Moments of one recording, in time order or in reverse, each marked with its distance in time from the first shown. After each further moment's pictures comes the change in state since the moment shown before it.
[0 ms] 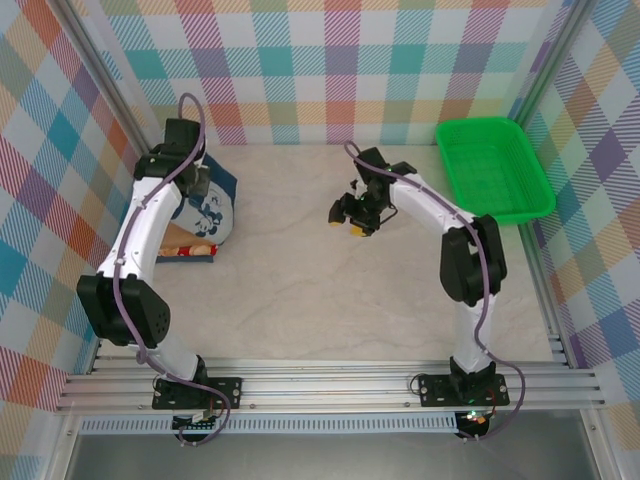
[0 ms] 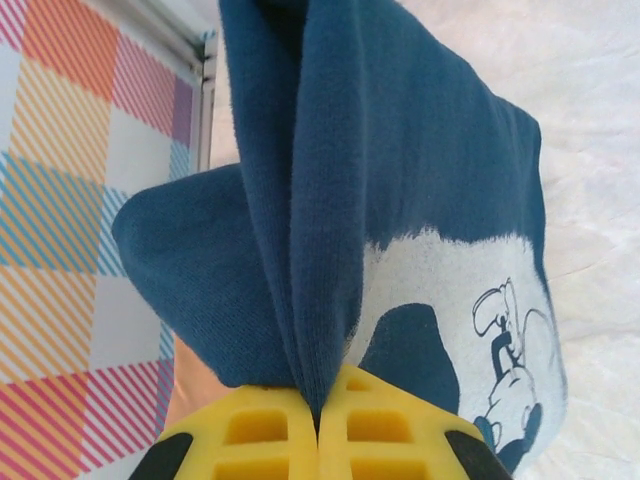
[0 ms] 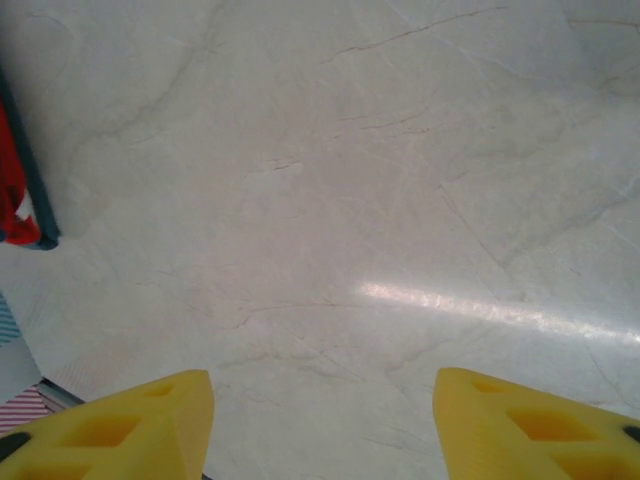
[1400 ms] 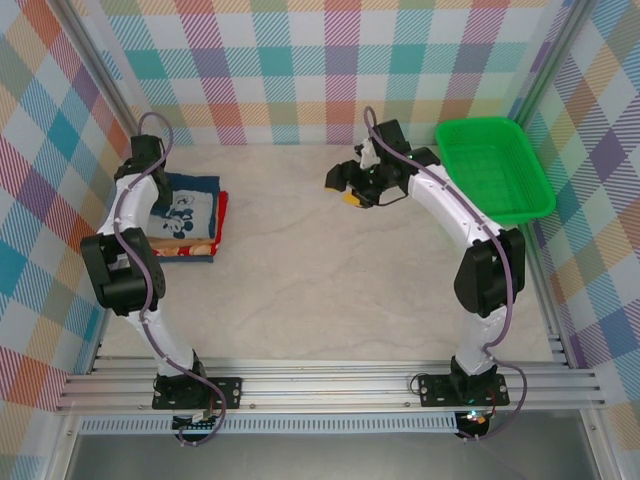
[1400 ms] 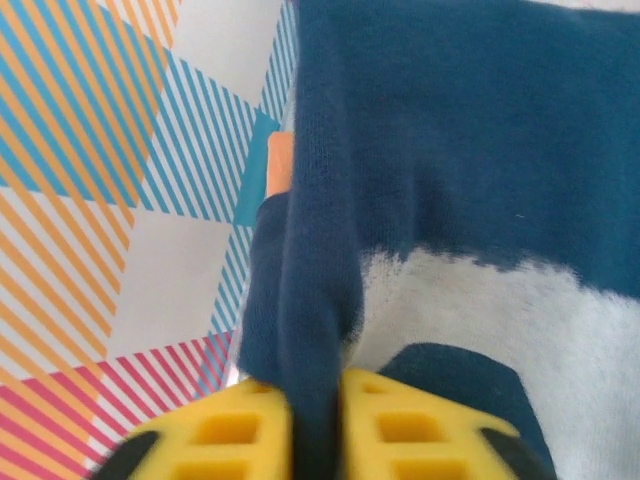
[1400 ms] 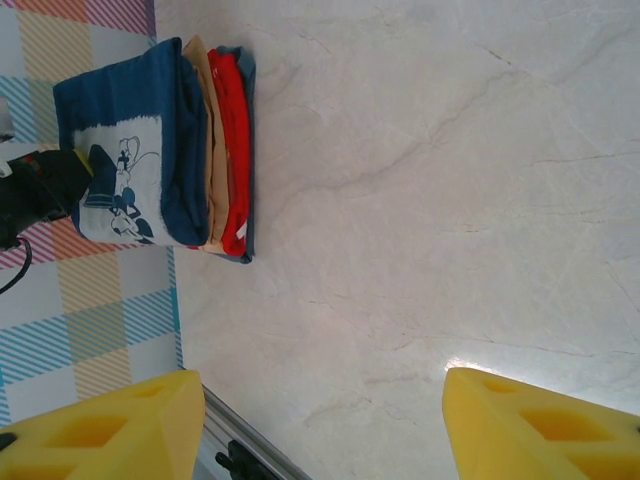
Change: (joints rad) left arm 0.287 0.280 -0.036 0.232 -0.046 0.011; right arm -0.039 -0.100 0.105 0.094 -0.123 0.060
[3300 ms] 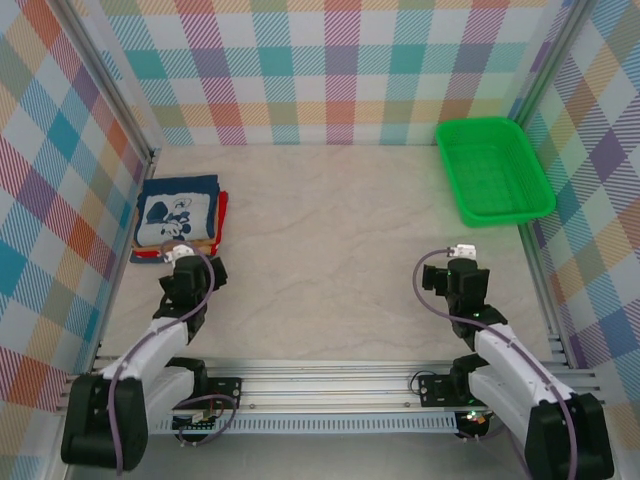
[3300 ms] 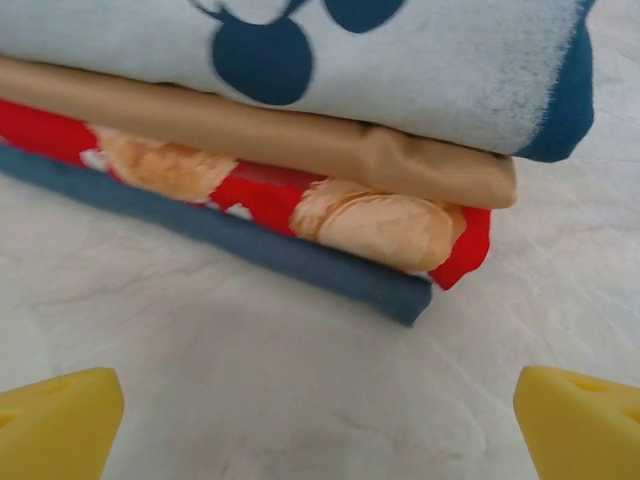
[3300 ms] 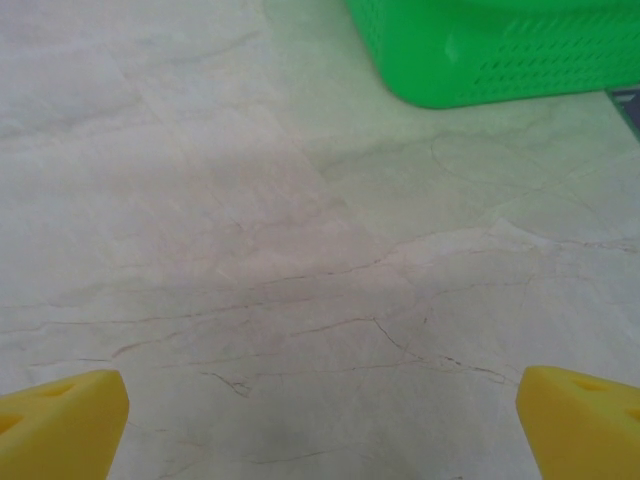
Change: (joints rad) left arm -0.311 -0.882 -1.360 0.842 0.053 -0.465; right arm -0.226 -1.034 -1.549 0.791 0.902 -0.574
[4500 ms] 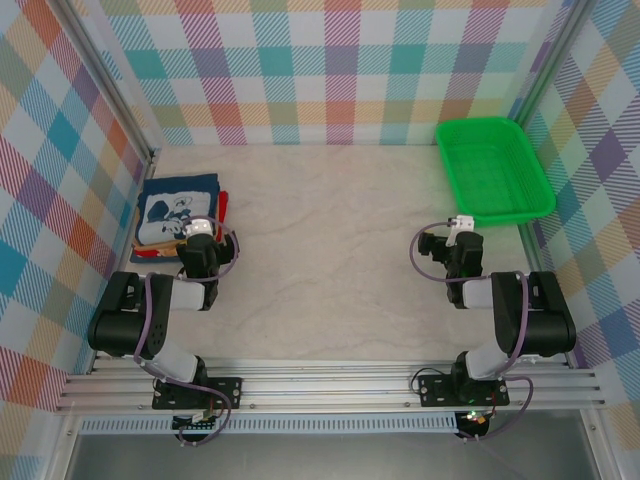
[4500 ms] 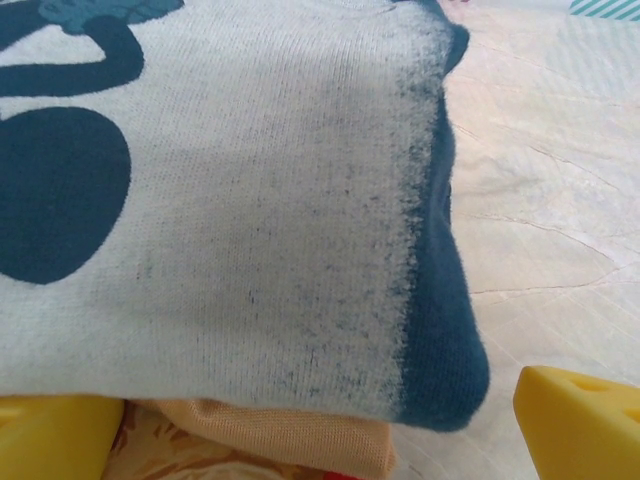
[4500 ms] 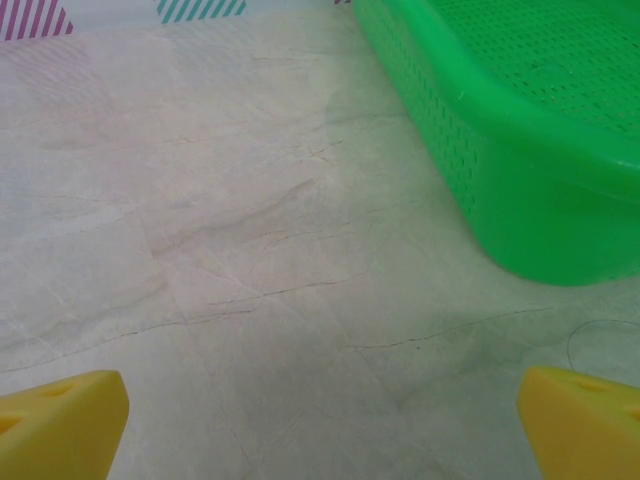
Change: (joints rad) left arm 0.005 0.536 0.129 0.589 0.076 0.132; right arm -0.187 0.678 0.118 0.771 -0.297 -0.030
